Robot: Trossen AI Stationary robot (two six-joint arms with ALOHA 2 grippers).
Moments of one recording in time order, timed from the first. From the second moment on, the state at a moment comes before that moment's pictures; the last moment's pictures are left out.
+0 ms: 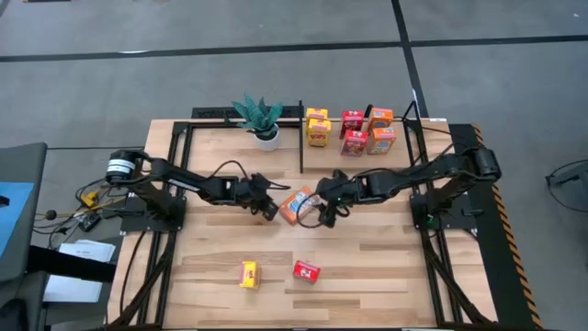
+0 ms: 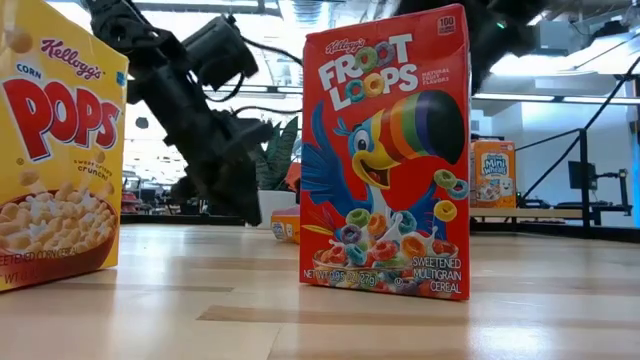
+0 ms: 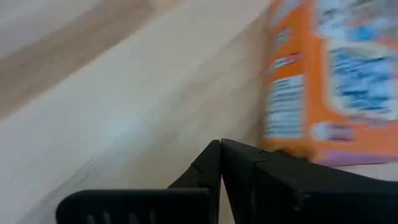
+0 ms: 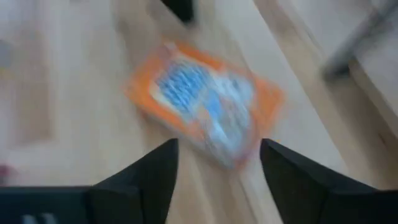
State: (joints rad) left arm 0.04 1.60 0.66 0.12 -0.25 -0.73; right arm 0.04 1.54 0.89 -0.18 0.19 0.33
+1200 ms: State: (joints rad) left arm 0.05 1.79 0.72 0.52 0.22 -0.79; right arm 0.03 1.66 0.84 -0.02 0.10 0.39
